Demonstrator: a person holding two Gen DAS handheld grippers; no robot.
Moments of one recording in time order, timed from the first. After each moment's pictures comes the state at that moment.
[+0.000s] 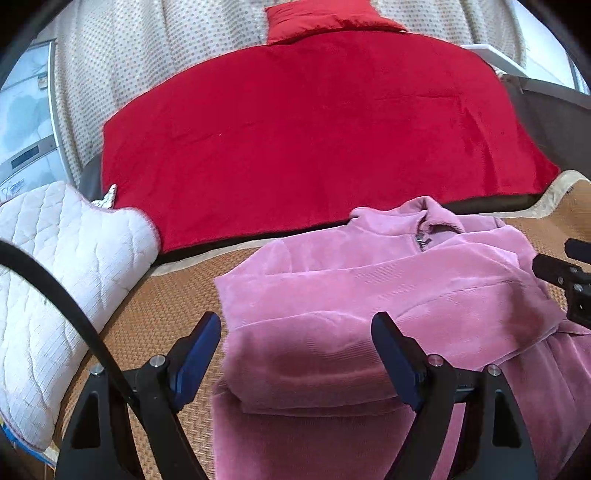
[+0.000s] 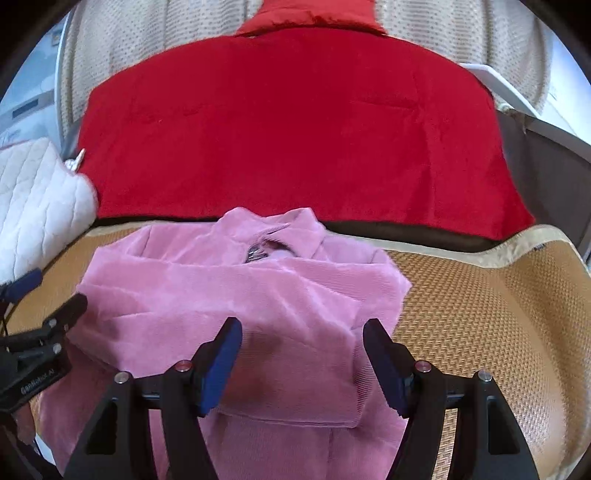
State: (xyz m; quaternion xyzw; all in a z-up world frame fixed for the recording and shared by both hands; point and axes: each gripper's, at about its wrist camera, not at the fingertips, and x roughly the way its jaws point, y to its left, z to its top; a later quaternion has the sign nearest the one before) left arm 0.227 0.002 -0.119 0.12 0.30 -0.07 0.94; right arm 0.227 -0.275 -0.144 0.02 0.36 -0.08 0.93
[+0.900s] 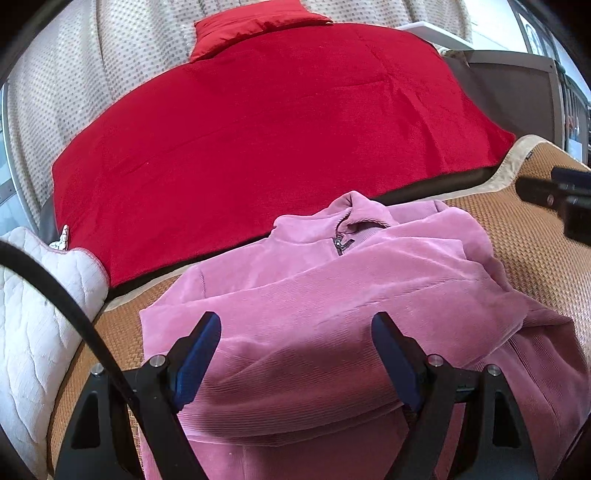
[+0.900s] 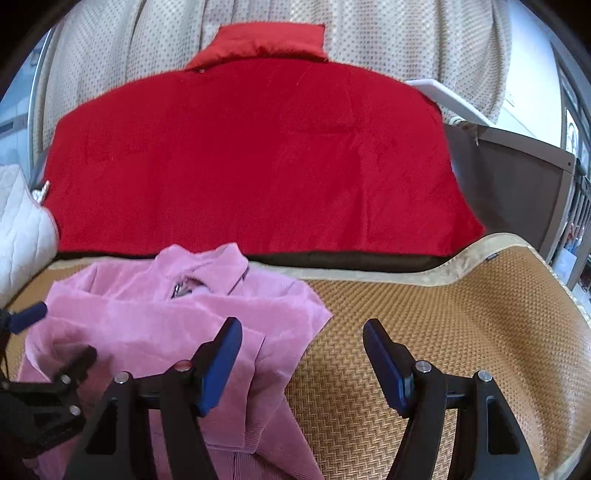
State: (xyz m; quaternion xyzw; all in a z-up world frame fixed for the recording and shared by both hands) left arm 0.227 -0.081 -0.130 0.18 0.29 -0.15 0.93; right arm 0.210 -0.331 -0.126 0.01 0.29 -0.15 0.94
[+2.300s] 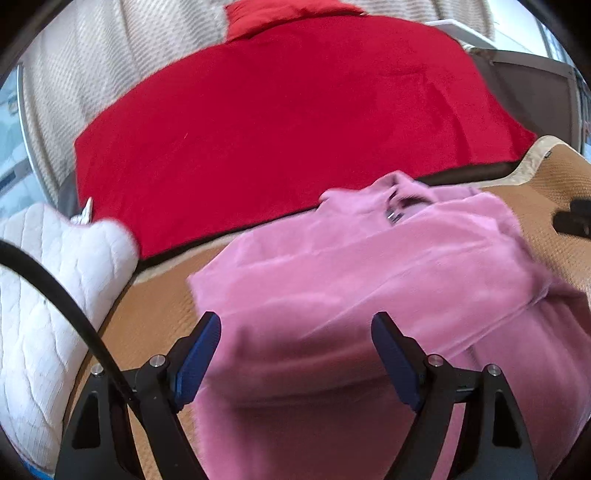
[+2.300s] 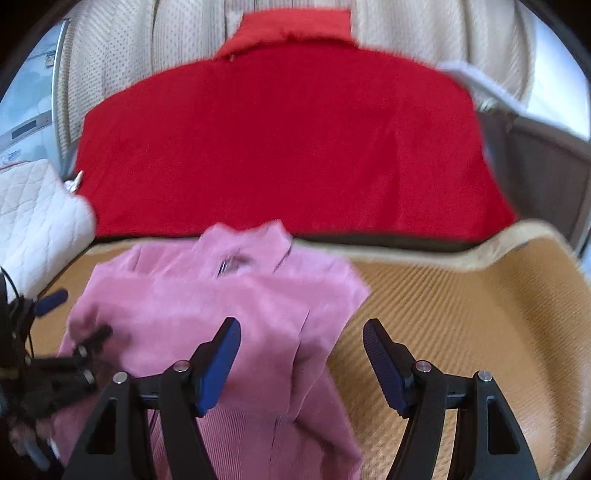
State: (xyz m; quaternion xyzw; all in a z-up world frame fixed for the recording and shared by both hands) left arm 0.229 -0.013 -0.130 0.17 0.33 -0.11 0.92; right arm 0.203 -0.324 -0.134 0.05 0.37 -0.05 0.93
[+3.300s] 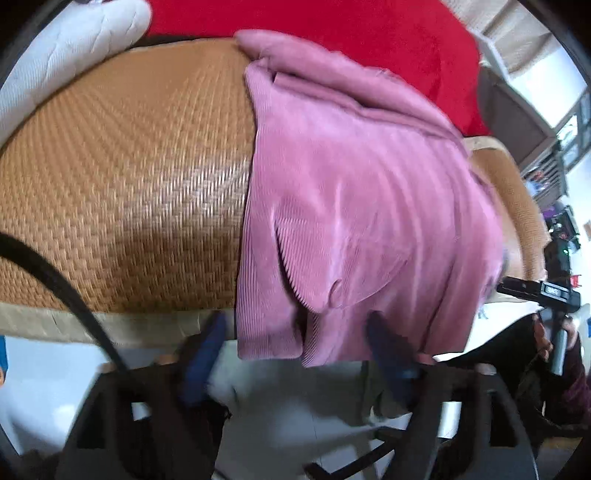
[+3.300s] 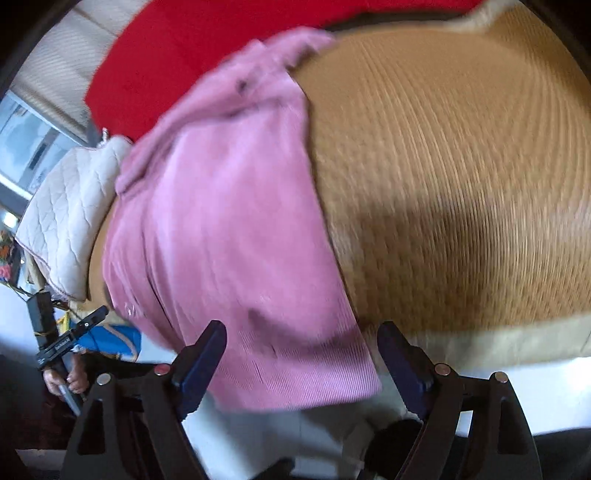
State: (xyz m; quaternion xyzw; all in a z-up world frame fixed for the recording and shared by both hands) left arm 0.089 0.149 -0.213 -0.05 0.55 -0.23 0.80; right arm 0.037 -0.377 -0.267 0.25 0.57 0.06 0.78
